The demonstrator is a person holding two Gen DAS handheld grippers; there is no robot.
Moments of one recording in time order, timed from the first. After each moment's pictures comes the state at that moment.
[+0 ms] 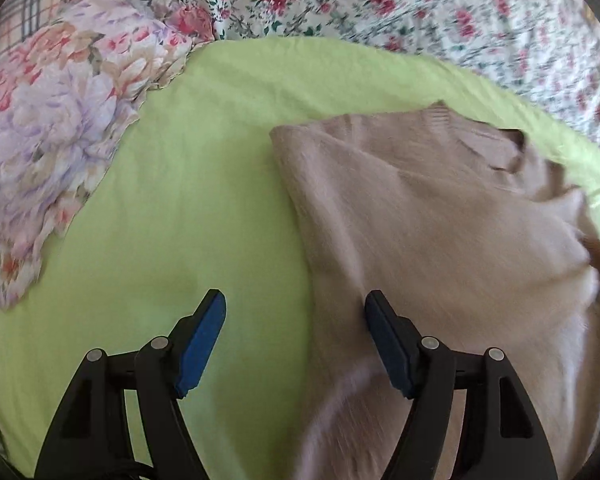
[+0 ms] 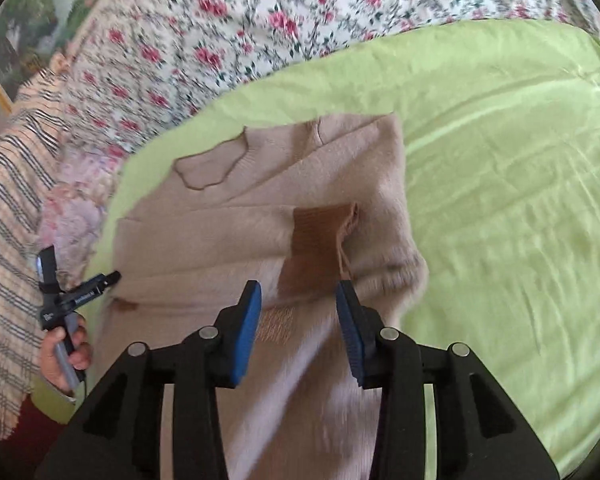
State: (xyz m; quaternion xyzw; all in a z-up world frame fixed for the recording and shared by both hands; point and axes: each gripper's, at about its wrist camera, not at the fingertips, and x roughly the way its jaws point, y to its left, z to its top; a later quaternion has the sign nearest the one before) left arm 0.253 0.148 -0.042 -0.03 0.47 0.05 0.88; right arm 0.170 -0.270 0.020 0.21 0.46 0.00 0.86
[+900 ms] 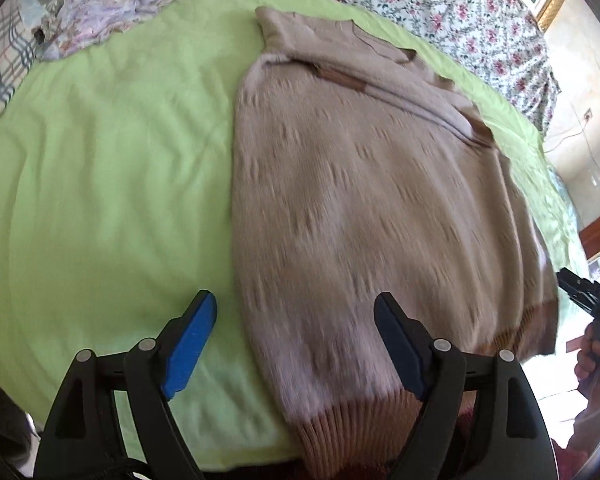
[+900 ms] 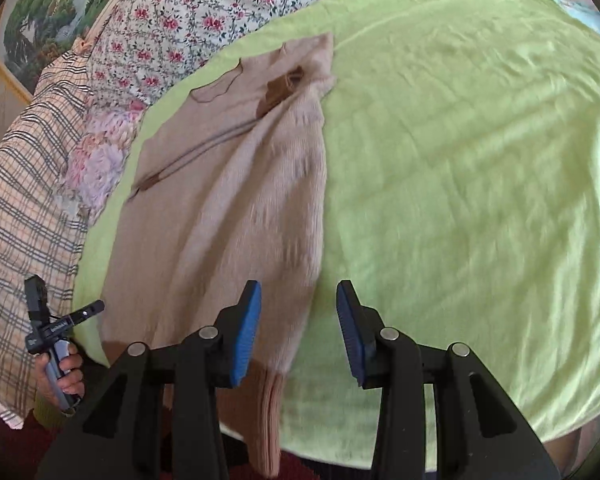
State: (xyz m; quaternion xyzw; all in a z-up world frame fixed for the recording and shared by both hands) left arm -0.022 0.107 -0.052 -0.15 0.52 -0.03 0.84; right arm -0.036 -0.265 0.000 0.24 0.50 0.03 0.83
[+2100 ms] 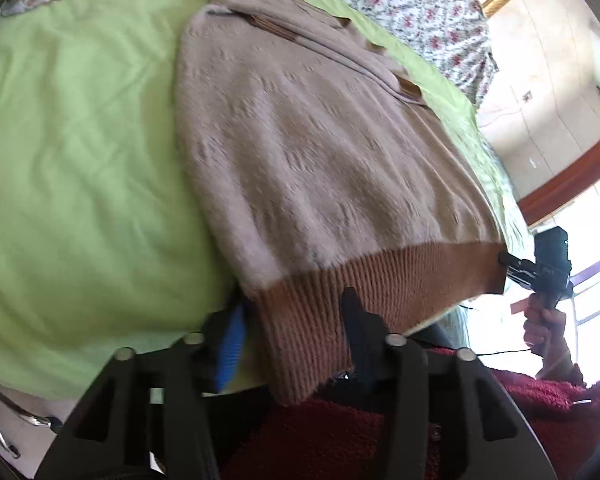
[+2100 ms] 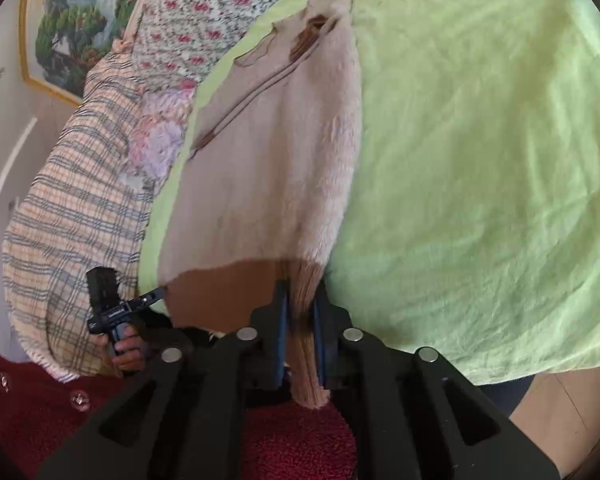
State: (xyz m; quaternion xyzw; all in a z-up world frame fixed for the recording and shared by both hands) left arm -0.072 0.101 -0.070 -0.19 0.52 -0.16 0.81; right arm -0.093 -0.280 -0.032 0.34 0.50 0.15 0.79
